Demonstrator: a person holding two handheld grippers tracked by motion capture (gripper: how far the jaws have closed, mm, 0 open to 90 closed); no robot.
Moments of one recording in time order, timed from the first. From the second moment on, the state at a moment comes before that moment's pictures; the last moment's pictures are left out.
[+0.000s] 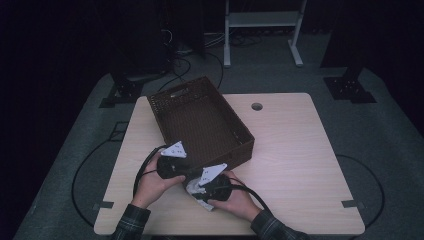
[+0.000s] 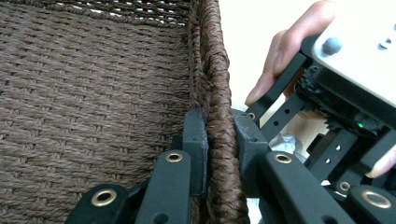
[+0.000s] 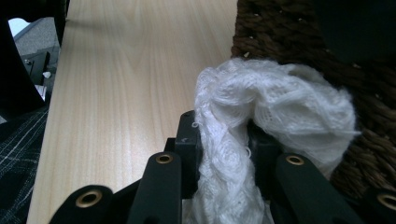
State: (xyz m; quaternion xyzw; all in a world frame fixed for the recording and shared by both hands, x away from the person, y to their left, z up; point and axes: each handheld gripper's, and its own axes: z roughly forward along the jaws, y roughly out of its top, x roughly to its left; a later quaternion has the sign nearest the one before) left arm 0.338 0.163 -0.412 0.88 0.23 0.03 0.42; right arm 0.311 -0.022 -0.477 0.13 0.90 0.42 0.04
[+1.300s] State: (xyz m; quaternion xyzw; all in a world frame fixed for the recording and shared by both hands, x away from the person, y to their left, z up) left arm 0.331 0.194 -0.385 0.87 0.22 0.04 0.44; right arm 0.302 -0.204 -0.450 0.29 0.85 0.41 0.16
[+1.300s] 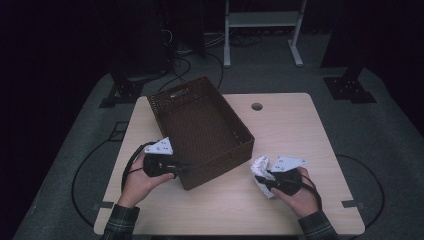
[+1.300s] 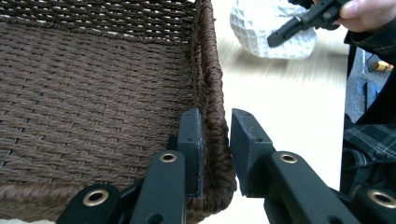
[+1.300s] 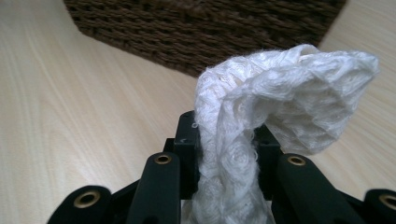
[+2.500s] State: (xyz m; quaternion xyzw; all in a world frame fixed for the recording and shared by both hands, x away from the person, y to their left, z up) left arm 0.327 0.169 -0.389 0.87 0.18 0.01 0.45; right arm 0.305 -0.231 -0.450 0.33 0.84 0.40 0.19
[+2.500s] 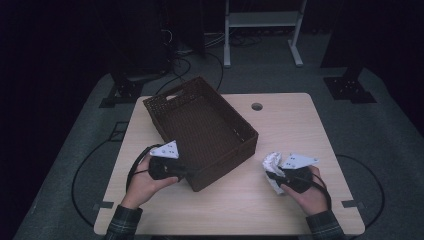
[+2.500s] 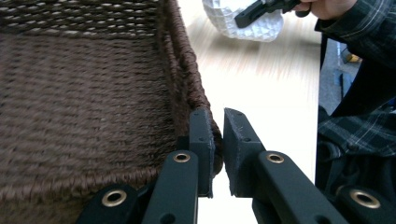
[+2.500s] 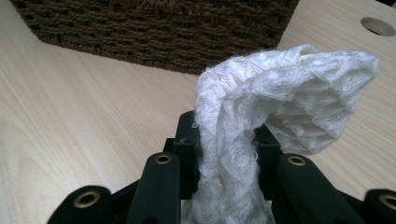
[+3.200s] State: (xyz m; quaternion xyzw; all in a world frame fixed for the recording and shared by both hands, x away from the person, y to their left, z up) left arm 0.346 0.098 -0.387 0.89 0.15 0.00 0.44; right arm 0.306 -0.255 -0.453 0.35 0.82 0.39 0.20
